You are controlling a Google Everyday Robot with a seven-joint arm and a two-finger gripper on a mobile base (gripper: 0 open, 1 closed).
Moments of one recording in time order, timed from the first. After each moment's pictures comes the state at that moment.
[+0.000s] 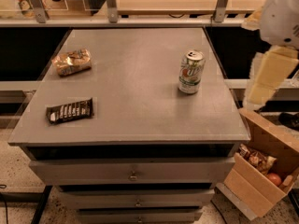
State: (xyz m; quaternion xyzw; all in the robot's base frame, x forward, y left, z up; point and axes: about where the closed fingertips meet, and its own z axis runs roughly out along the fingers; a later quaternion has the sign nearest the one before) arm 0.457 -0.191 0.996 -0.63 0.76 -0.06 0.18
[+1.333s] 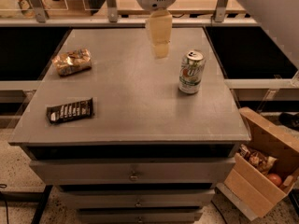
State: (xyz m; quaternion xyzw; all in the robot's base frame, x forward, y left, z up) arm 0.587 -0.014 1.006 -0.78 0.60 -0.13 0.15
